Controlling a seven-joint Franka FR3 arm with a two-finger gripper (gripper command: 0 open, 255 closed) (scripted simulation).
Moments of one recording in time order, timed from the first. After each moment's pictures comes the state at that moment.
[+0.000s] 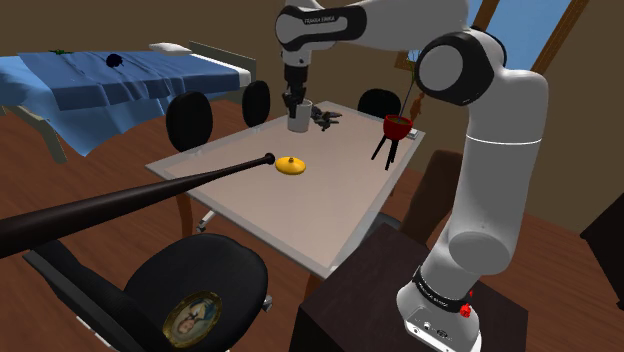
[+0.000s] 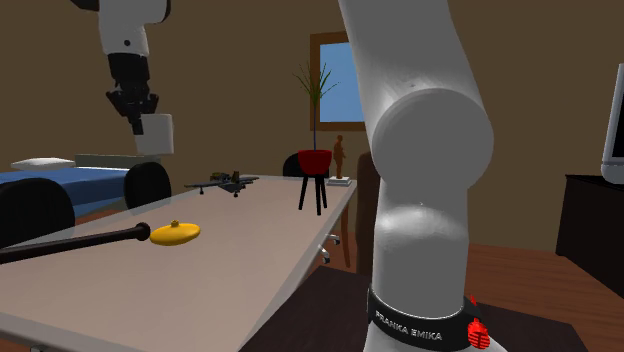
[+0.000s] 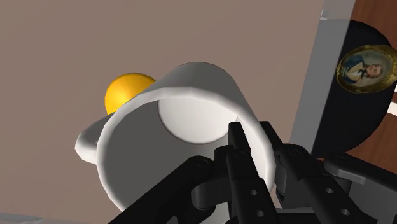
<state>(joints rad) 0.09 0.30 -0.20 -1.48 0.00 1.75 -0.40</state>
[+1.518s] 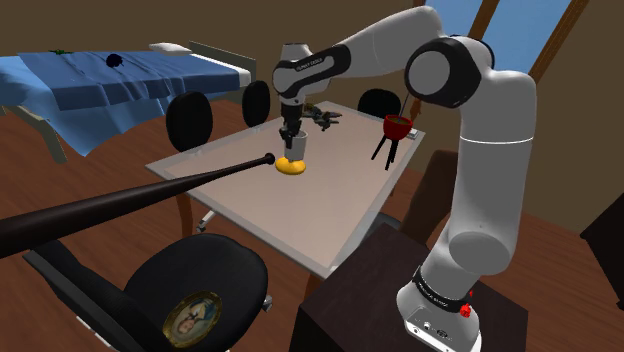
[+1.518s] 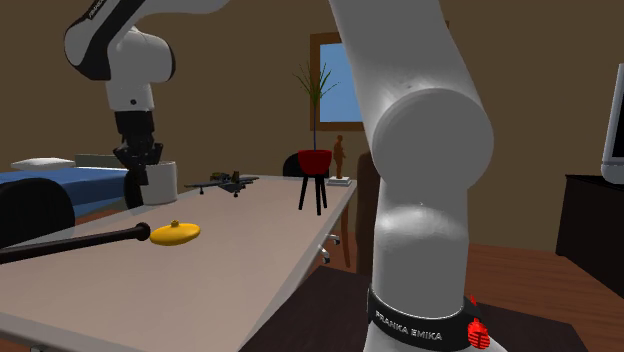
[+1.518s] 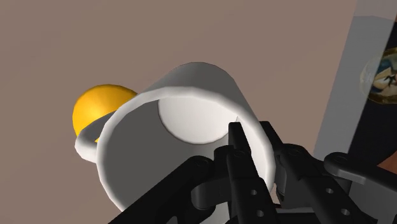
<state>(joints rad) 0.09 0.35 -0.20 -1.71 0.01 2.04 -0.40</state>
